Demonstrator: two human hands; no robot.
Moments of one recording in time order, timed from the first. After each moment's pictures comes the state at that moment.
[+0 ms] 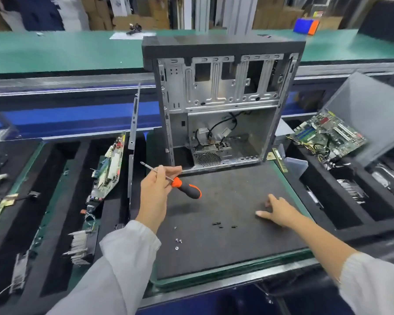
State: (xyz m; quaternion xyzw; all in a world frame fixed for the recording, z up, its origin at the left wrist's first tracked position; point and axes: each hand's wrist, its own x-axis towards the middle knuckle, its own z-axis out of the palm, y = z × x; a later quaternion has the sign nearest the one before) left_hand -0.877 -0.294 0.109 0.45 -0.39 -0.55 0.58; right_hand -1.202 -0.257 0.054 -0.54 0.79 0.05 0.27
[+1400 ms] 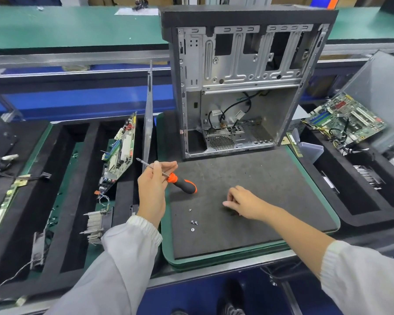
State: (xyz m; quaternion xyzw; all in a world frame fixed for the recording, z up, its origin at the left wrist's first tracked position) left_hand -0.835 -0.277 0.087 0.48 -0.35 -0.53 0.60; right_hand -1.078 -0.262 0.040 -0.72 0.62 0.00 0.30
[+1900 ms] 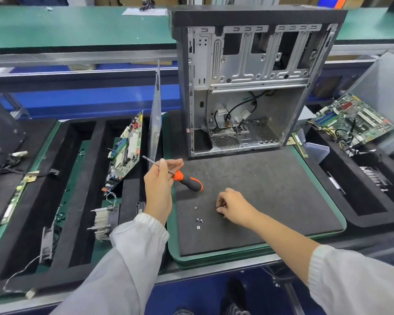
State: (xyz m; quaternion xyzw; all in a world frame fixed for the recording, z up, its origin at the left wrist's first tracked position) left_hand -0.834 -0.271 0.095 0.48 -0.34 -0.53 0.61; right_hand -1.029 -0.254 0.036 -0.72 0.64 -0.07 0.27
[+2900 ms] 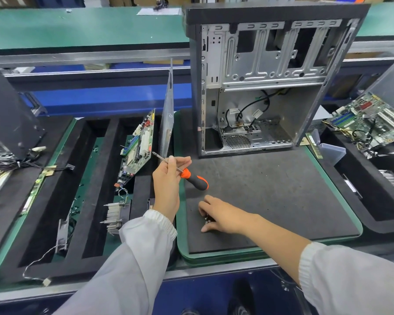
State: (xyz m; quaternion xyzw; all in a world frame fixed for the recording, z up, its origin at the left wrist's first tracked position) left_hand -0.832 -0.269 0.101 0.49 -0.34 -0.51 0.61; right_hand -0.986 -0.246 0.043 -0.86 0.45 0.02 0.25
